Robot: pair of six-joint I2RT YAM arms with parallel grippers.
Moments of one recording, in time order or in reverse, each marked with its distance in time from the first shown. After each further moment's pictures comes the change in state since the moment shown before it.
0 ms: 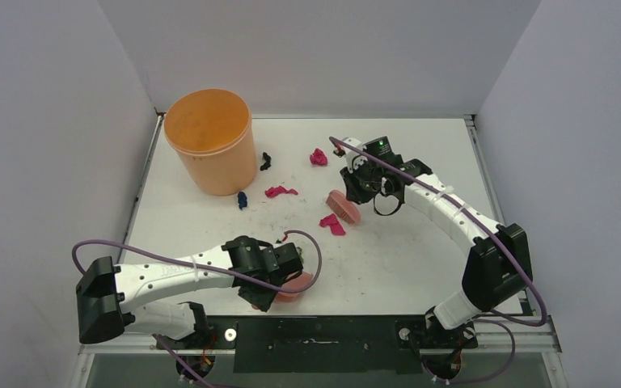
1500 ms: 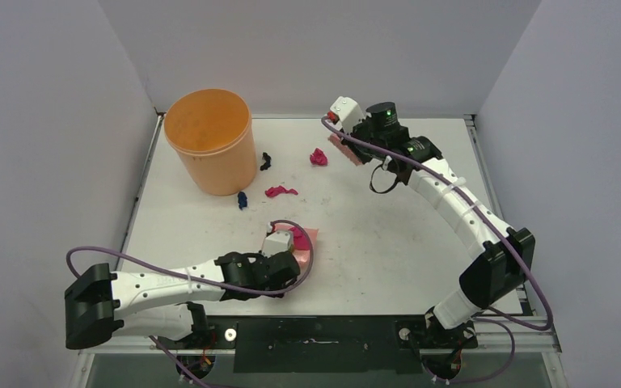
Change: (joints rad) left arm -0.021 -0.085 -0.241 0.519 -0.298 -0.212; right arm 0.021 0.013 0.300 -0.001 0.134 -0.266
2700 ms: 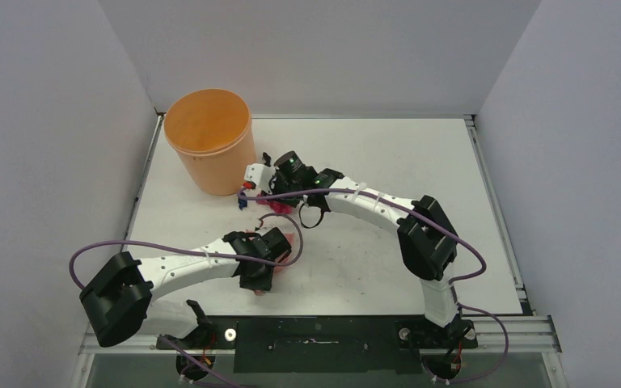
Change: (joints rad) left arm 0.286 0.150 0.023 -0.169 0.222 0.091; right arm 0.375 0.438 0.061 0.229 0.053 -0.121
